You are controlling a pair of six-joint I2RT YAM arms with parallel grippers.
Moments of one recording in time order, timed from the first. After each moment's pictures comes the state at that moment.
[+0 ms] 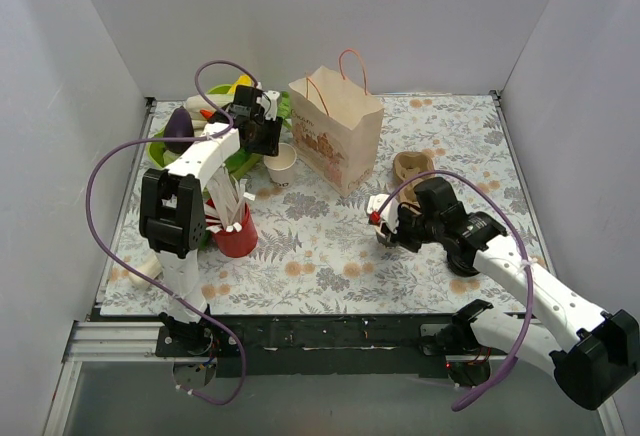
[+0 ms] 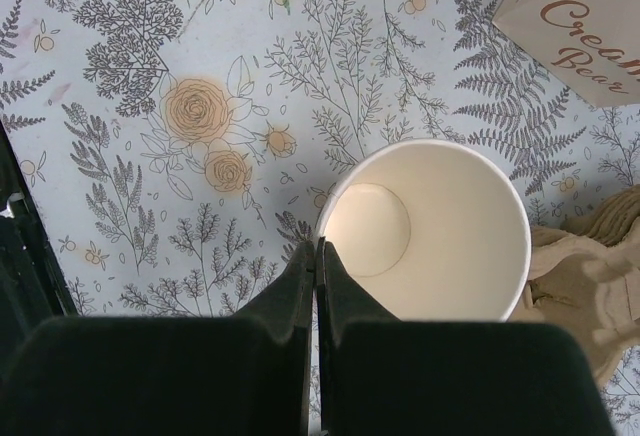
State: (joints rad) left arm -0.28 1.96 1.64 -0.57 0.12 0.00; right arm 0.60 0.97 0.76 -0.62 -0.38 -0.66
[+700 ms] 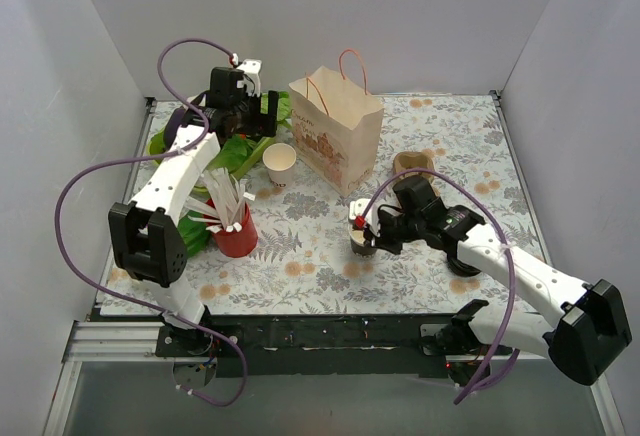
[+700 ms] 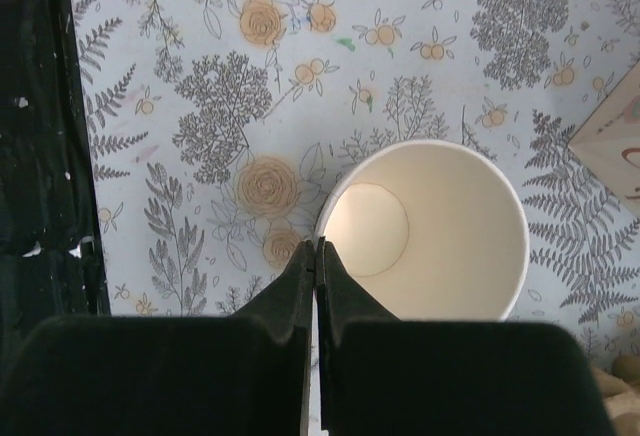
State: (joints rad) left arm -0.28 1.73 1.64 -0.57 0.03 -0.07; right arm 0.69 1.10 0.79 -0.56 -0.52 -0.67
